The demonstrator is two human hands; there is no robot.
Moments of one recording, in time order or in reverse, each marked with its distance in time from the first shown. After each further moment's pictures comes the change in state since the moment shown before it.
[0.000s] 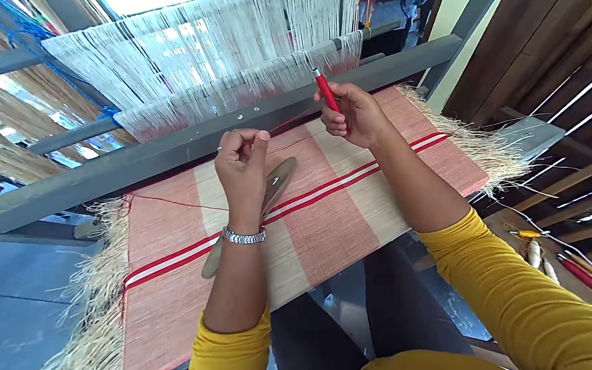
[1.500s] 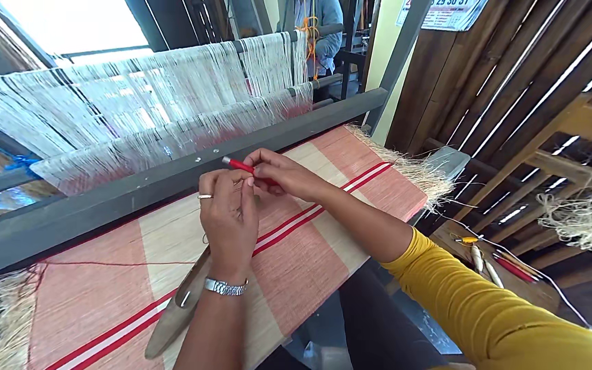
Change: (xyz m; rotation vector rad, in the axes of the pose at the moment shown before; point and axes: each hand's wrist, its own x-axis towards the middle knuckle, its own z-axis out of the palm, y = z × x) left_hand -0.012 -0.003 0.030 0.228 0.024 0.298; right_hand -0.004 0.024 0.055 -0.389 -0.027 0.012
